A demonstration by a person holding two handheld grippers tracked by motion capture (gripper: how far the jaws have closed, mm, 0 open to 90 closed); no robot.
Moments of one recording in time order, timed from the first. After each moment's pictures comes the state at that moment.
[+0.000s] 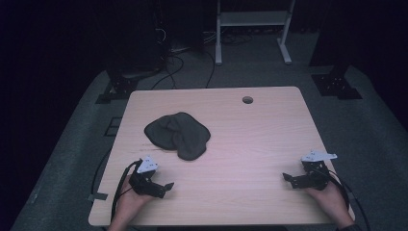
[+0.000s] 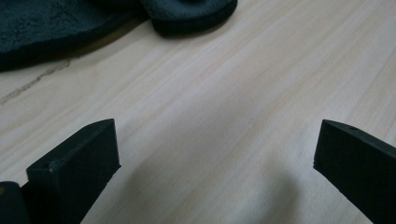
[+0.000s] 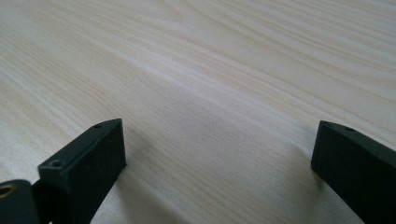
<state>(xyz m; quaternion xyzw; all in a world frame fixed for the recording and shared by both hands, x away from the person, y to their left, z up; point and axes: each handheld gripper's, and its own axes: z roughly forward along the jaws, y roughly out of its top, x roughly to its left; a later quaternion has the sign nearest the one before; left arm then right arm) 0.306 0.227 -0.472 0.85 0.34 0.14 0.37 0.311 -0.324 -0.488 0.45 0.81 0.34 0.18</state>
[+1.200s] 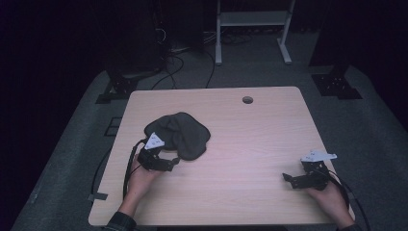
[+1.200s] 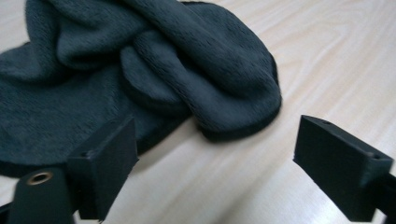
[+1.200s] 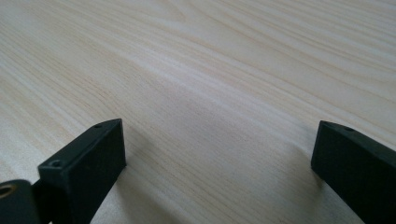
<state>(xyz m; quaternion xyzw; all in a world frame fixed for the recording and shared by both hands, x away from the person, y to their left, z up) 0.365 0.206 -0.446 0.83 0.35 0.18 0.39 0.311 -0.324 -0.488 0.44 0.81 0.34 0.18</state>
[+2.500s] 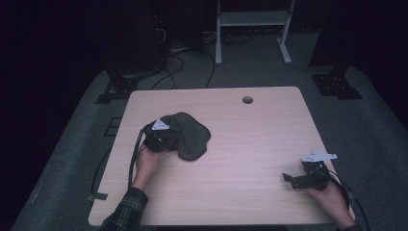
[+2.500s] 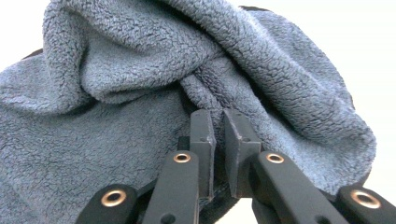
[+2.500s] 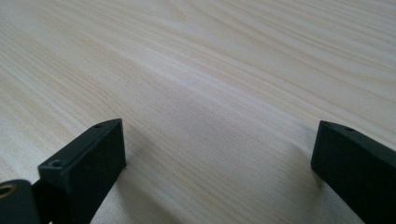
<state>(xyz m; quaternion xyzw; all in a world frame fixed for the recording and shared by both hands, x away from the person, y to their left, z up) 0.426 0.201 -0.452 0.83 0.37 0.15 0.38 0.311 -0.324 -0.488 0.44 0.81 0.34 0.18</state>
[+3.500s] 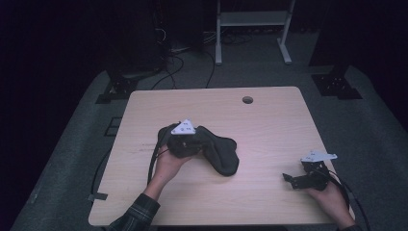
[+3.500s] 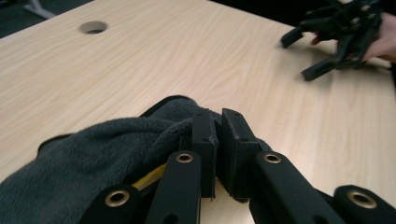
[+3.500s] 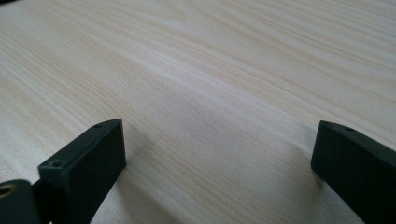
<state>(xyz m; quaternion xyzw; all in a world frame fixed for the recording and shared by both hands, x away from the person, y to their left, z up) 0.371 0.107 -0.389 0.85 0.21 0.08 0.48 0.311 -0.324 -0.488 0.44 0.81 0.34 0.18</state>
